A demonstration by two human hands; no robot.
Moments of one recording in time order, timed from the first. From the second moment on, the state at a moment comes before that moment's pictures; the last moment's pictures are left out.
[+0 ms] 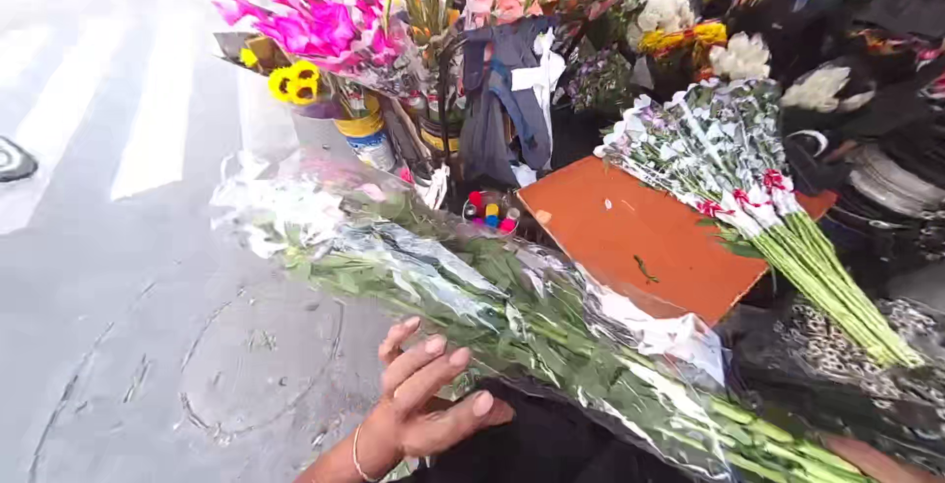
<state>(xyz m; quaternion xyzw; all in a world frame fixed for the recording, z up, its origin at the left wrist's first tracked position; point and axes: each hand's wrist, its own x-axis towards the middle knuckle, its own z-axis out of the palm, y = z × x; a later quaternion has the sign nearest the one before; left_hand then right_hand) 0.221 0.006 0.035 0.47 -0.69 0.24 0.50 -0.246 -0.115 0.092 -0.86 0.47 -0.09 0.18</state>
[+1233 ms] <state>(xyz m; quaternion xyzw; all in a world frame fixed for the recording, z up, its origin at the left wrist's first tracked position) 0.052 -0.055 -0.062 0.26 -0.72 -0.58 0.28 -0.112 -0.081 -0.074 -0.75 0.51 0.24 0.33</state>
